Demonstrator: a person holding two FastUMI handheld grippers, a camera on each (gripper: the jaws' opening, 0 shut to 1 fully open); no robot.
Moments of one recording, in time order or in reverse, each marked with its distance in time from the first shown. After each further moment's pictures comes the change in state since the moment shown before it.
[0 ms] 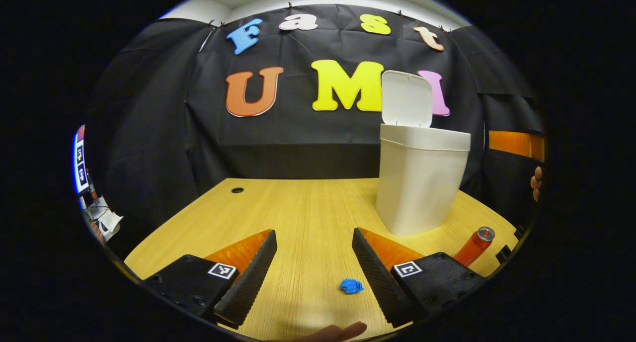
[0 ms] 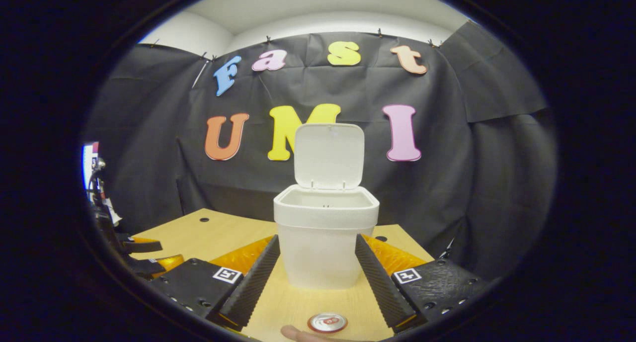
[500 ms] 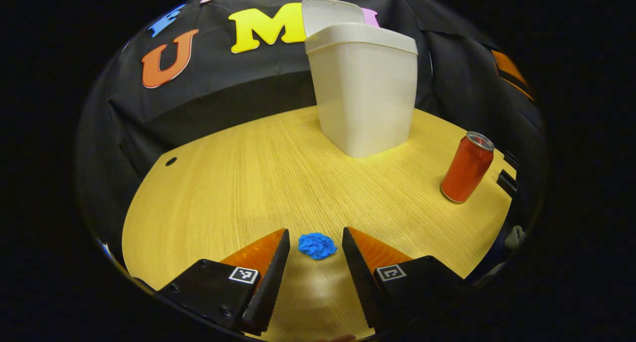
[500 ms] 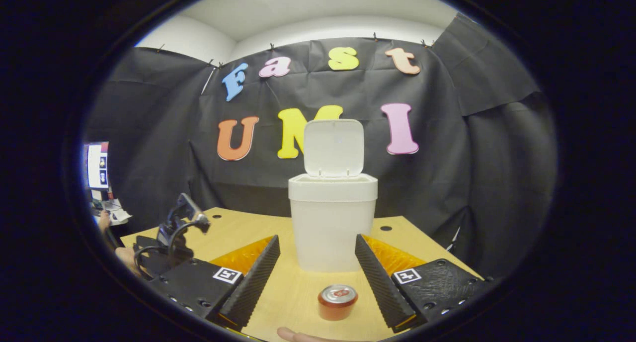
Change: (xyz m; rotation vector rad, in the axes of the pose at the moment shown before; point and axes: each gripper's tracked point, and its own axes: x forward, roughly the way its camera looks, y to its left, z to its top) left arm 0.035 -0.046 -0.115 0.203 0.391 -0.257; right arm -0.048 0.008 -0.073 0.025 0.013 0.053
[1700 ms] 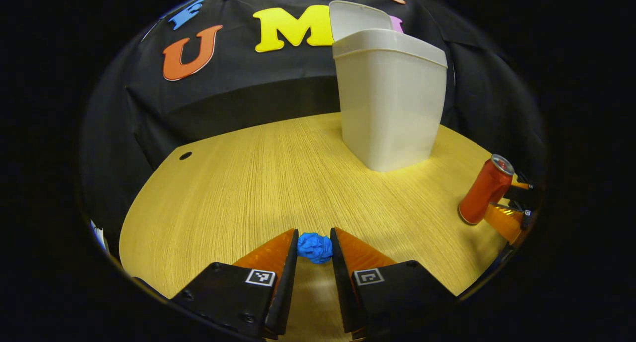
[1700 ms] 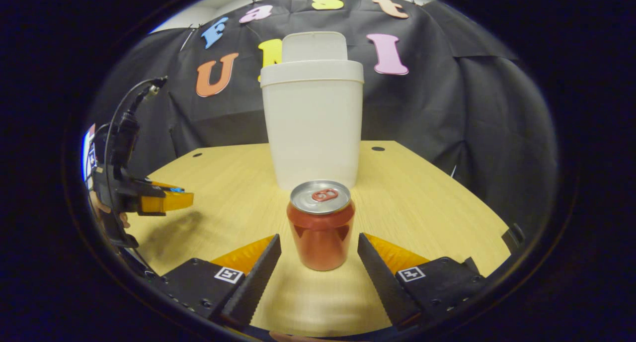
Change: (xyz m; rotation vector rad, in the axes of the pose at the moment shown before) left arm -0.010 0.037 0.056 -0.078 -0.129 0.107; right arm 0.027 -0.051 -0.157 0.011 0.336 -0.119
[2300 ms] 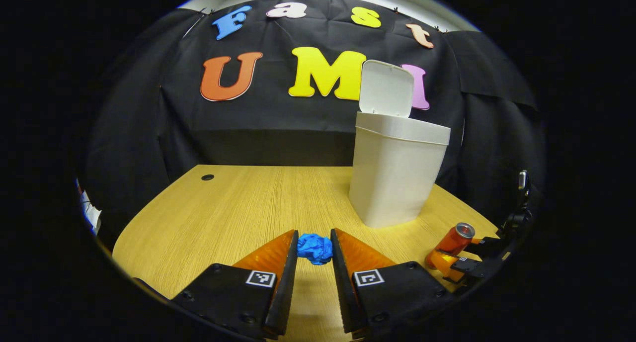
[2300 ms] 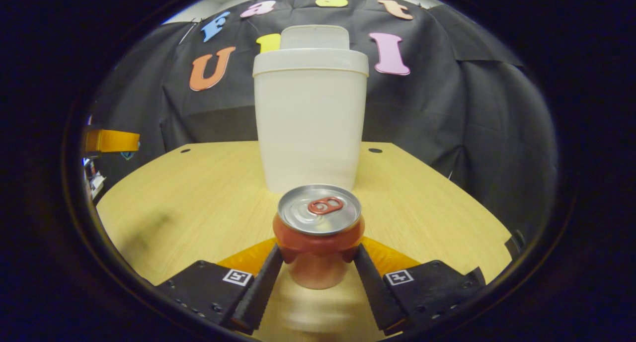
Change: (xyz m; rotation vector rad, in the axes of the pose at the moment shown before) left arm -0.082 0.003 0.048 -0.165 -0.238 0.043; right arm 0.034 -0.001 0.008 -0.004 -0.017 -0.036
